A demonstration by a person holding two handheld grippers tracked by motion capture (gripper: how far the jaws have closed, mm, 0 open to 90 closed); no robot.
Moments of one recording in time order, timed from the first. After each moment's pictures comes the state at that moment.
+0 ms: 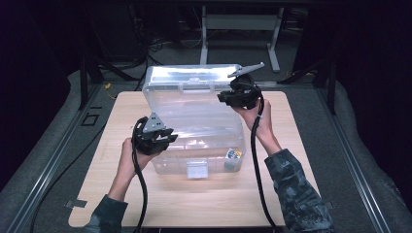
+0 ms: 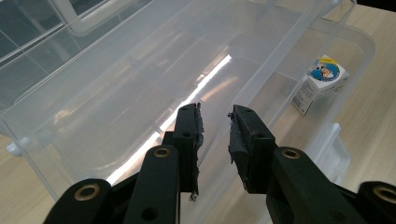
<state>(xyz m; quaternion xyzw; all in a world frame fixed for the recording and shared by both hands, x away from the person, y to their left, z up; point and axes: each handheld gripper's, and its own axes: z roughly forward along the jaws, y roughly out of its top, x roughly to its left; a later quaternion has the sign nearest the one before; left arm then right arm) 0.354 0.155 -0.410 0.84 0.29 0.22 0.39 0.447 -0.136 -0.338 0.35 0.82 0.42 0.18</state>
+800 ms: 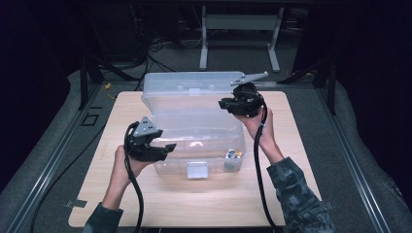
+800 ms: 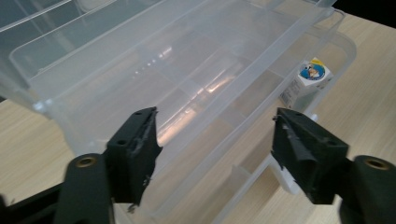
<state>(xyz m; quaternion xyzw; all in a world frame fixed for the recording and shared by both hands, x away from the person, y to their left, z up) 0.330 0.170 -0.403 0.83 0.33 0.21 0.40 0.428 -0.142 -0.350 0.35 0.81 0.43 0.18</state>
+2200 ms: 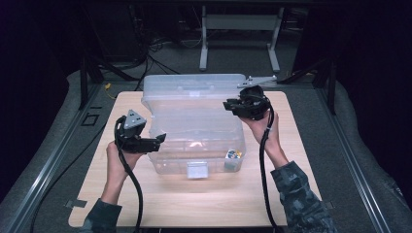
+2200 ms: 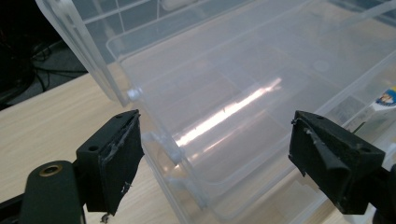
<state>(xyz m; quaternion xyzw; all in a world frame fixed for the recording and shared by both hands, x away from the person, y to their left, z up) 0.353 0.190 -0.409 0.79 0.40 0.25 0.39 0.418 -0.156 -0.350 0.35 0.80 0.44 0.19</state>
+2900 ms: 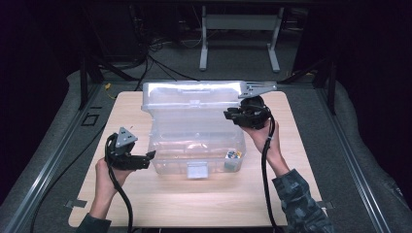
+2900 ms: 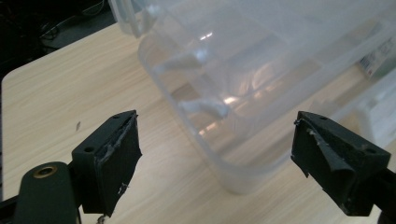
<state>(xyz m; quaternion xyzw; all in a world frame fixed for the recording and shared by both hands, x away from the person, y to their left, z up) 0.315 0.220 -0.441 0.80 0.41 0.26 0.35 0.403 -0.159 -0.371 0.35 0.81 0.44 0.18</state>
